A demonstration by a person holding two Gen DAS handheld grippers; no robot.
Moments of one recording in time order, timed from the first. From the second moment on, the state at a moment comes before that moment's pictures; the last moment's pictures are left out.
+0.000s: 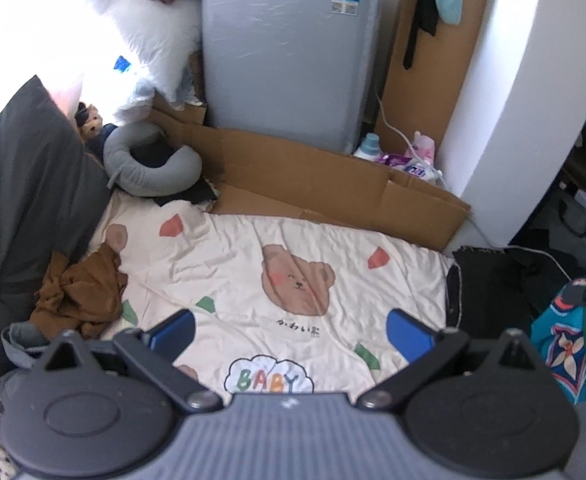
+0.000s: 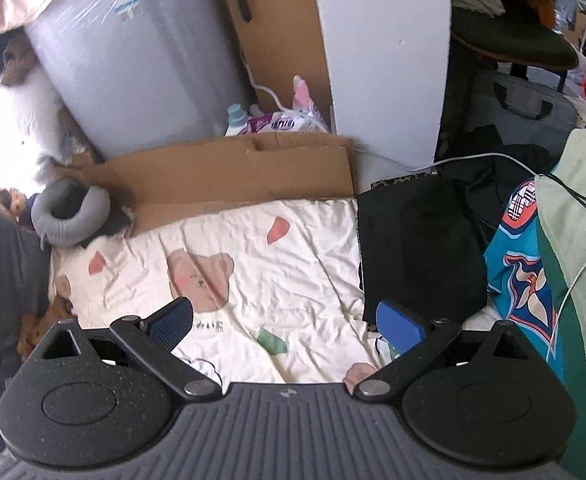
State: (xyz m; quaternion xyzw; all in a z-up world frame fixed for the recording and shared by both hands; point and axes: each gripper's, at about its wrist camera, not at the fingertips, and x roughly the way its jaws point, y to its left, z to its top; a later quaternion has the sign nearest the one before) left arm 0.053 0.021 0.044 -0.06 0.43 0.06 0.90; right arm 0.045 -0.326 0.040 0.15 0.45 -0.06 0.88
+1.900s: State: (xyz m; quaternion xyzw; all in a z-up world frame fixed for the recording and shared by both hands) left arm 0.038 -0.011 0.002 -0.08 0.51 0.09 0.85; right arm 0.025 -0.239 0.019 0.05 0.54 0.11 0.83
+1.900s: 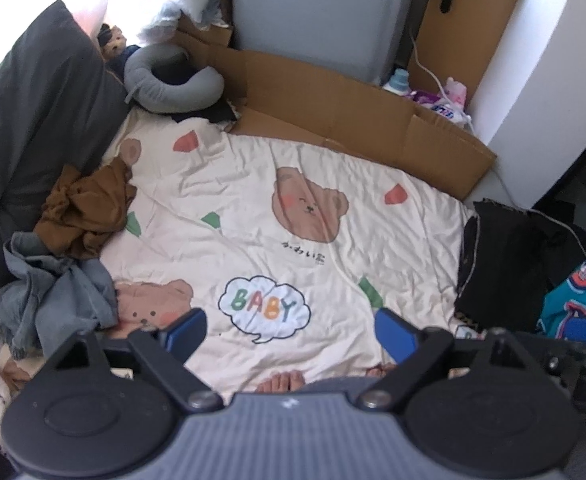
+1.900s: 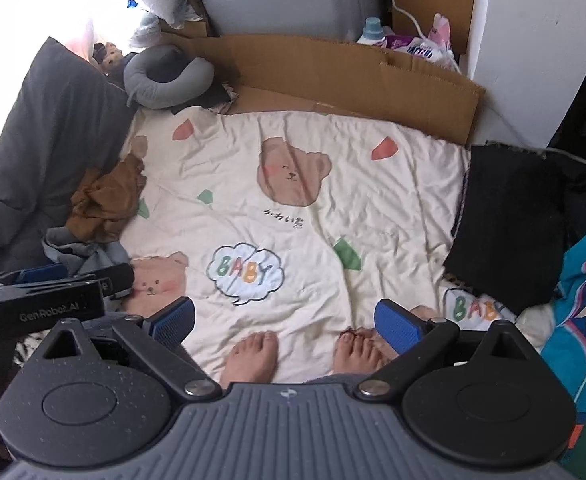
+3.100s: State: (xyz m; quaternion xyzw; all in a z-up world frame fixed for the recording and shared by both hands) left arm 0.042 0.003 0.003 -0.06 0.51 0.11 0.85; right arm 0.029 -0.241 0.019 0.03 0.53 0.11 0.84
